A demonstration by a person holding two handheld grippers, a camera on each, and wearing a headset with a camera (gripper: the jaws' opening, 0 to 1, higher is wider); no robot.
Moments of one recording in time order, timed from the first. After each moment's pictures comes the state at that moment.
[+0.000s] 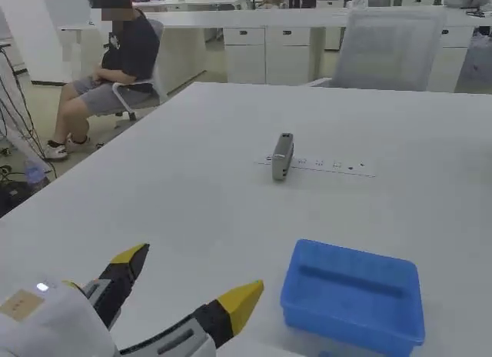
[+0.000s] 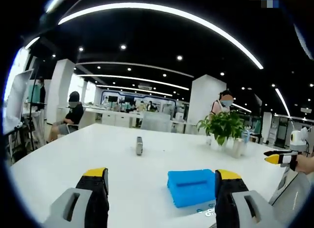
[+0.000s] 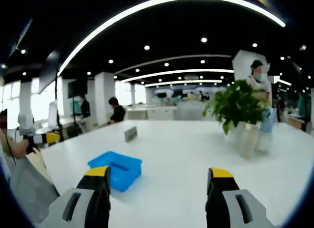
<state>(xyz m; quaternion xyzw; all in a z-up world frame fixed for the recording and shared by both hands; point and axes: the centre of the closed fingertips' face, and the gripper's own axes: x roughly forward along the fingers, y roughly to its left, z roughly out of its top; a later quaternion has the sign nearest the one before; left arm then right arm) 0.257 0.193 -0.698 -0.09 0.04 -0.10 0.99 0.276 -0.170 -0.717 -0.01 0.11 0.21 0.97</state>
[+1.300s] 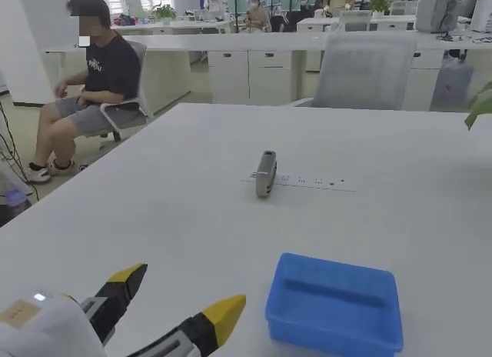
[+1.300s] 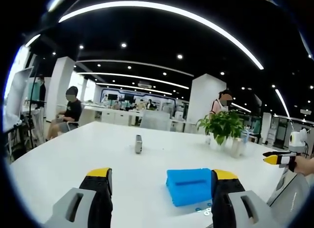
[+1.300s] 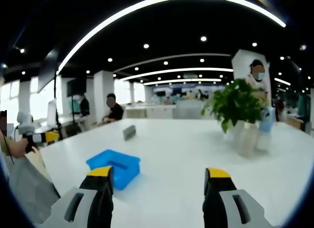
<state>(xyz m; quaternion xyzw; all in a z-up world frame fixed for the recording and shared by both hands) 0.258 0.188 -0.703 -0.07 0.06 -0.11 0.99 0.276 -0.174 -0.716 0.00 0.10 0.20 0.97</state>
